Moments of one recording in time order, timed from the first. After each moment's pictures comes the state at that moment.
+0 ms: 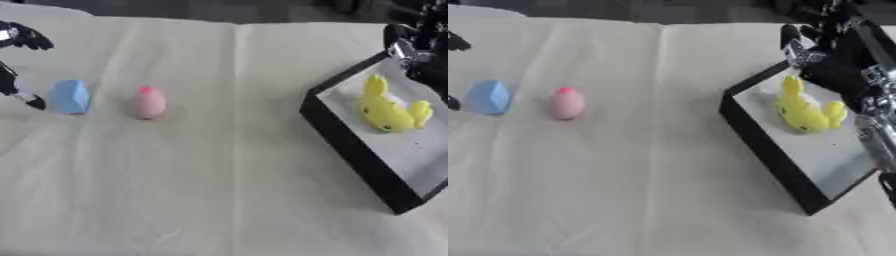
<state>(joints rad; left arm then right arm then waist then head) -1.27 0.59 -0.24 -0.46 -0.68 -0.36 -0.48 -0.34 -0.69 0.03 -1.98 -0.35 0.14 -0.15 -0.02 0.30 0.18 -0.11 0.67</state>
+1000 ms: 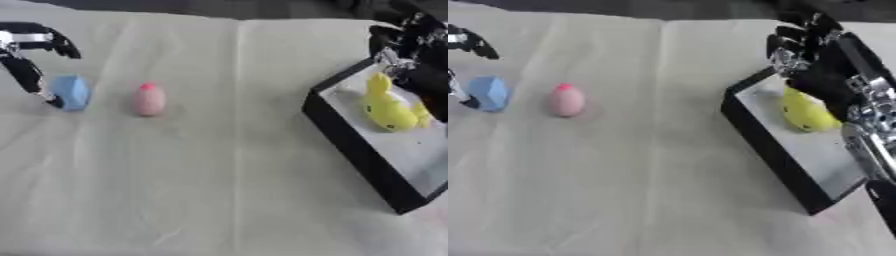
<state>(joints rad) -1.29 0.51 -0.05 -0.51 -1.01 -0.38 -0.60 -0.36 -0.65 0.07 -1.98 -0.36 0.19 -0.13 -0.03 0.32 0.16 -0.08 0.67</state>
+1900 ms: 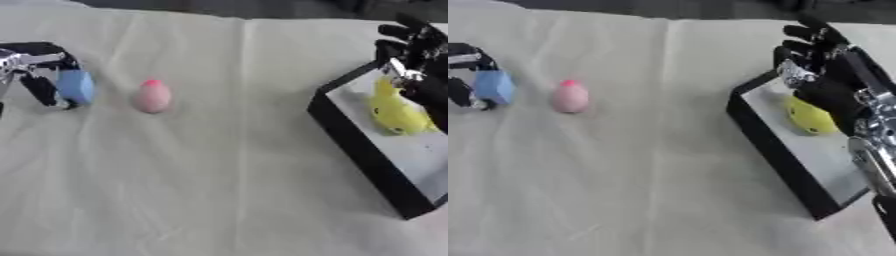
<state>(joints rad) -1.27 0.48 0.07 -0.45 -1.20 -0.39 -0.50 -0.36 -0.63 0.08 -1.98 -0.36 0.20 -0.14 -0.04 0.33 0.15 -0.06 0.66</state>
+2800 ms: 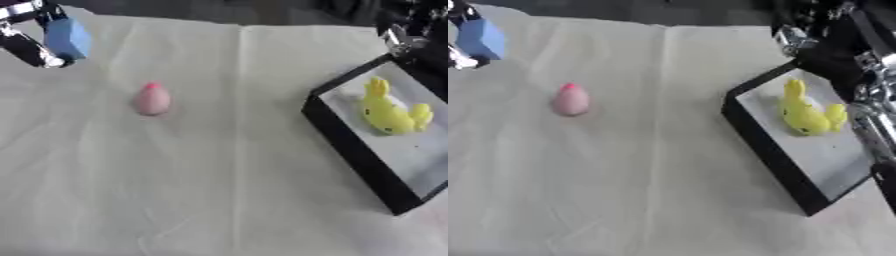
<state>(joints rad) -1.26 0.47 0.11 -0.65 -0.93 -0.42 -0.45 -0.45 -0.70 0.05 -1.98 -0.42 0.16 -0.16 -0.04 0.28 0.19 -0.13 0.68</state>
